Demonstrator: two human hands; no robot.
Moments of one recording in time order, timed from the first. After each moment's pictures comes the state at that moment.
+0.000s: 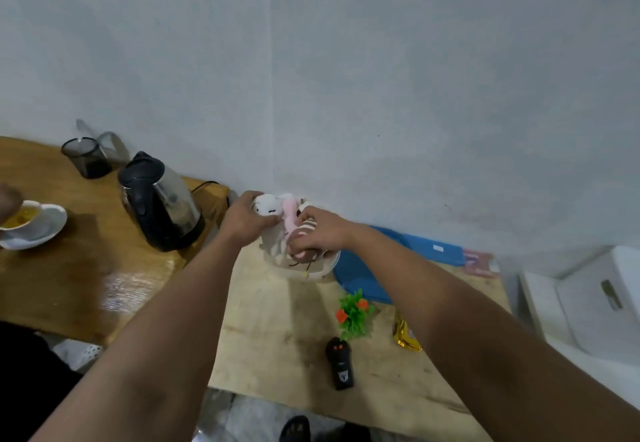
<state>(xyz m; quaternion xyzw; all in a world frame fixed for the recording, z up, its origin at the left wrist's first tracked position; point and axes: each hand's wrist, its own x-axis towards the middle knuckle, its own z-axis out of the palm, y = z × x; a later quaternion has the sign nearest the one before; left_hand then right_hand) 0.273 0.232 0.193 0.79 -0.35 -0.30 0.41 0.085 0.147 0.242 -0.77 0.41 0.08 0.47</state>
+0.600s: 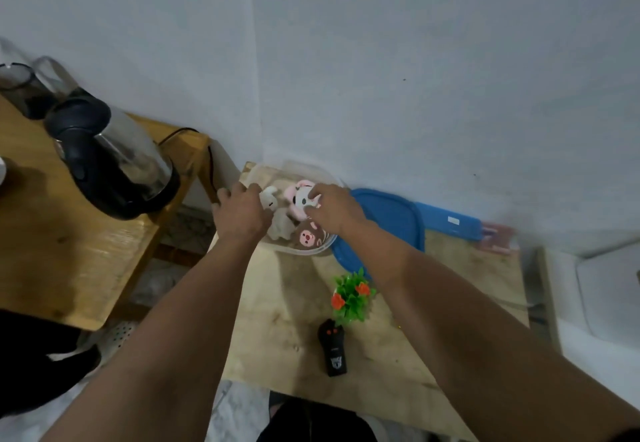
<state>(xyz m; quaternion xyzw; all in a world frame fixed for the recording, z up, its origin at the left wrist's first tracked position) 0.248 0.194 0.096 0.90 -0.40 -0.16 0.05 0.093 0.086 0.120 -0.82 0.48 0.05 0.32</state>
